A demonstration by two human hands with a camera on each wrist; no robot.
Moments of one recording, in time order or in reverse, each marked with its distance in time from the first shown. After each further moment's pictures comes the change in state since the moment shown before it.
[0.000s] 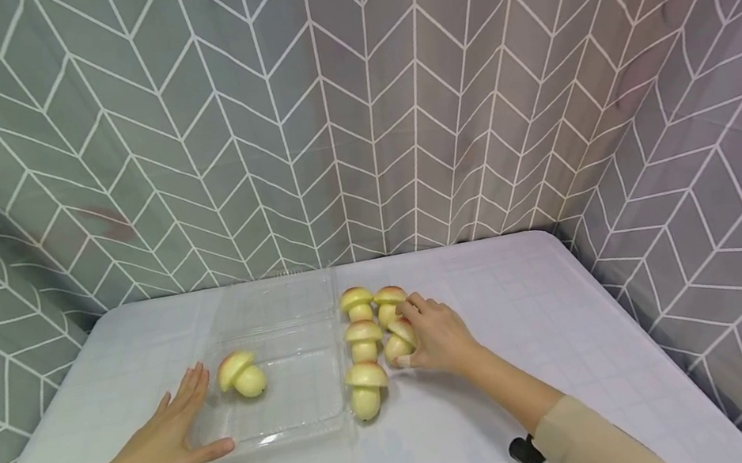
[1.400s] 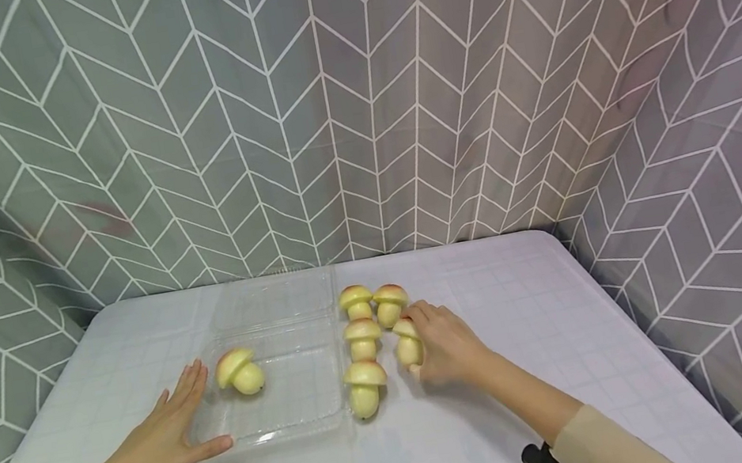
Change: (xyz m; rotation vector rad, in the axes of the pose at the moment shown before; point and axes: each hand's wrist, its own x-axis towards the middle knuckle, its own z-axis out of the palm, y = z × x) left_hand 0.001 0.001 0.000 0.002 -0.014 -0.010; right_hand -0.013 -0.005 -0.013 0.008 -0.046 -0.018
